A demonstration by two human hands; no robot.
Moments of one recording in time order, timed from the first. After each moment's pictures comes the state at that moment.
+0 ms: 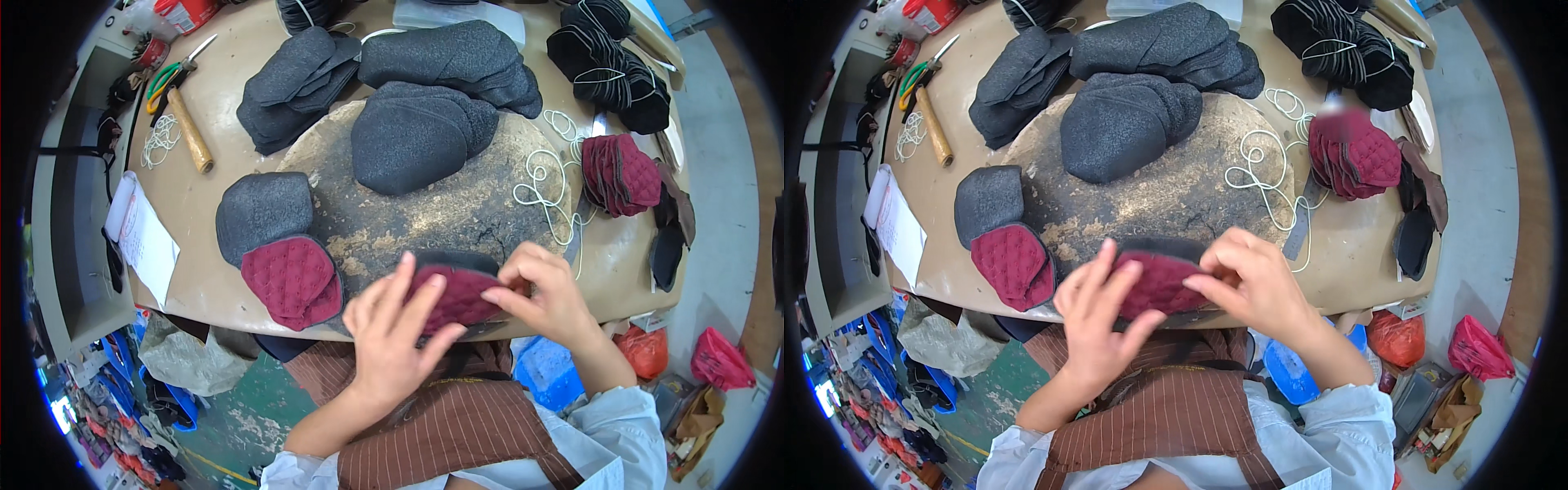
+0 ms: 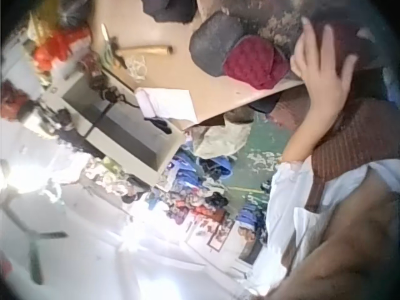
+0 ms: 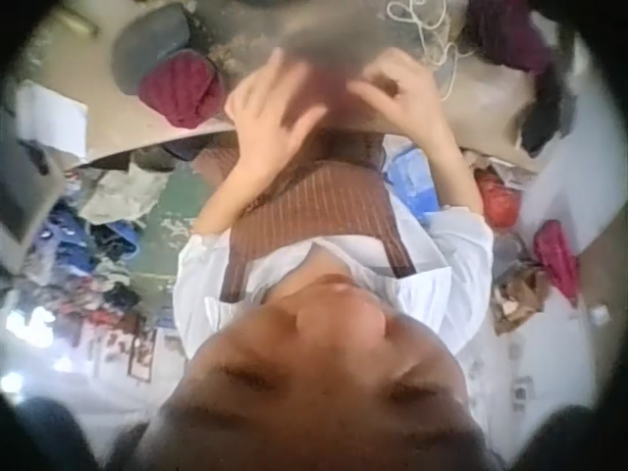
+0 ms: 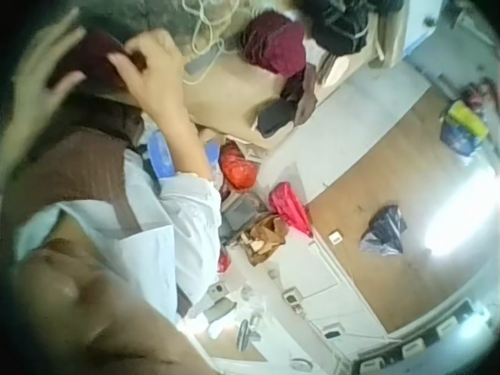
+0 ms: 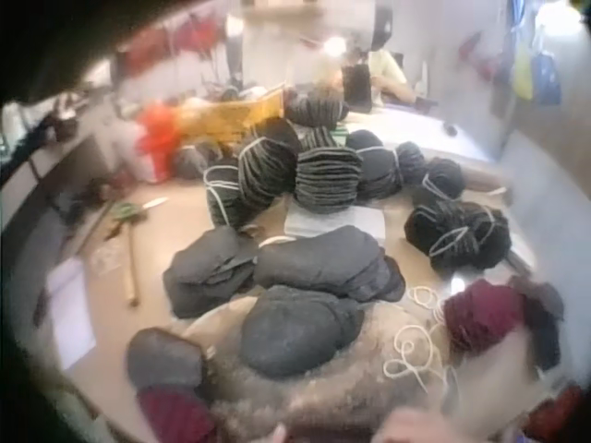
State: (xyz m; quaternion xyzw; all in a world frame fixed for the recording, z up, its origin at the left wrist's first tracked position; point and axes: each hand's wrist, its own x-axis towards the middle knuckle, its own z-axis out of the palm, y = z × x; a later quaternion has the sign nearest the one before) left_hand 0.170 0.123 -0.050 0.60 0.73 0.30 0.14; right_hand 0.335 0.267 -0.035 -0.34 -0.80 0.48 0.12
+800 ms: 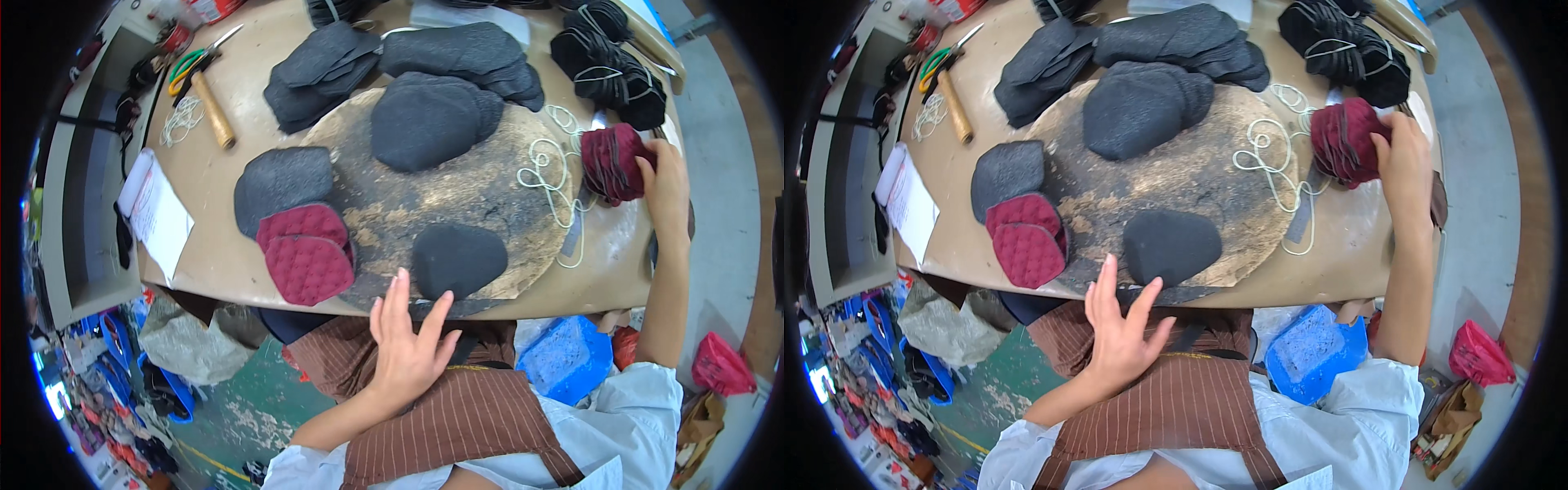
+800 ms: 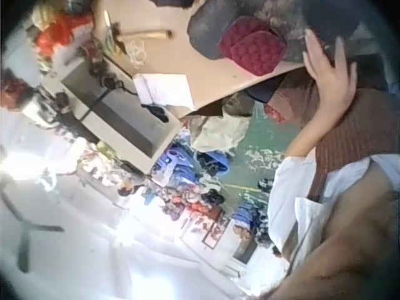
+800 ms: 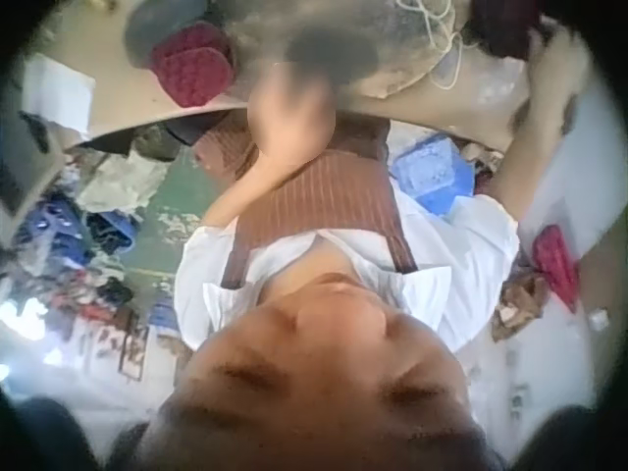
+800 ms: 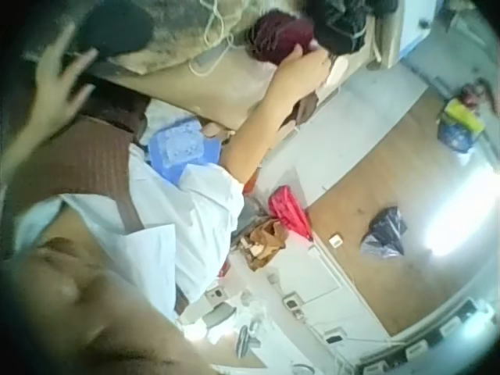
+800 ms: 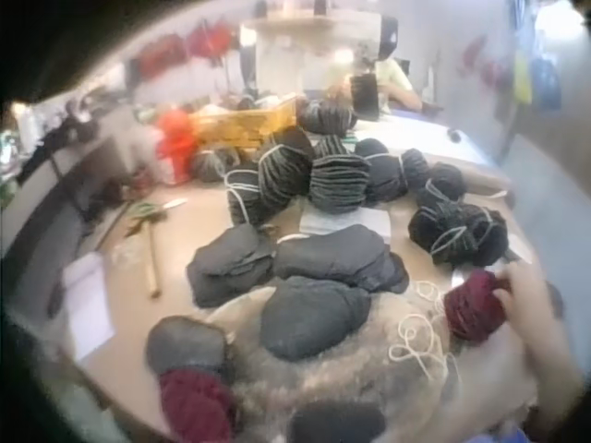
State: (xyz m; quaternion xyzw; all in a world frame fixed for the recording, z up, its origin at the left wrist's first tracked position) left_hand 0.200 0.077 -0.066 0.60 0.74 0.26 0.16; right_hand 0.419 0.403 -0.004 -0.46 -0.87 -0.10 0.14
